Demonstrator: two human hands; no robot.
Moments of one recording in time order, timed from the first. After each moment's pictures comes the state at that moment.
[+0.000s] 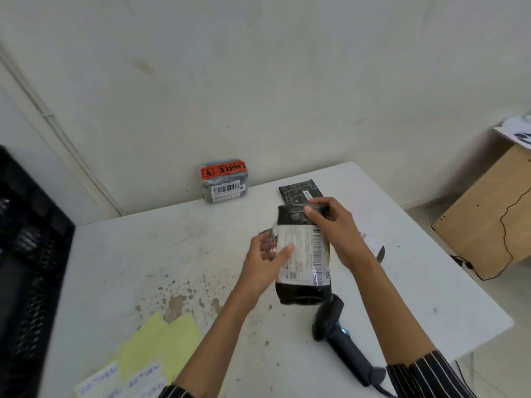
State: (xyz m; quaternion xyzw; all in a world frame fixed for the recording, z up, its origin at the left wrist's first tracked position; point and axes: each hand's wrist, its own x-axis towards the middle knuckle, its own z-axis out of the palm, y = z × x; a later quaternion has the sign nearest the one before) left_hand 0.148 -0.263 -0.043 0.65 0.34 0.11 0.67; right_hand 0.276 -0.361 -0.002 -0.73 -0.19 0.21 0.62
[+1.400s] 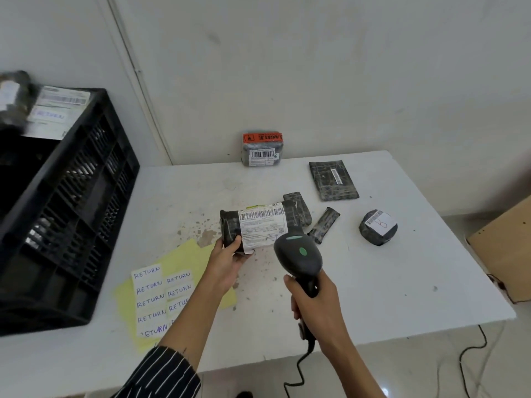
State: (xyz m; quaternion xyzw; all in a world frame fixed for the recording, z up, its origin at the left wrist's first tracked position) left_hand 0.018 -0.281 -0.080 0.30 0.41 0.27 0.82; right_hand 0.076 -0.464 -0.024 -0.74 -0.18 0.32 0.56
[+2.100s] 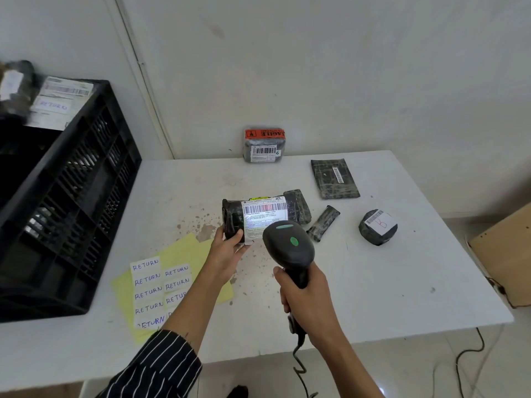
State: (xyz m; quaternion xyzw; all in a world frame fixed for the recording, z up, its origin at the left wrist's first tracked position) left_hand 0.027 -0.277 -0.087 0.33 0.42 0.28 0.80; right_hand 0.073 -0.456 -0.008 -0.73 -0.23 0.33 0.55
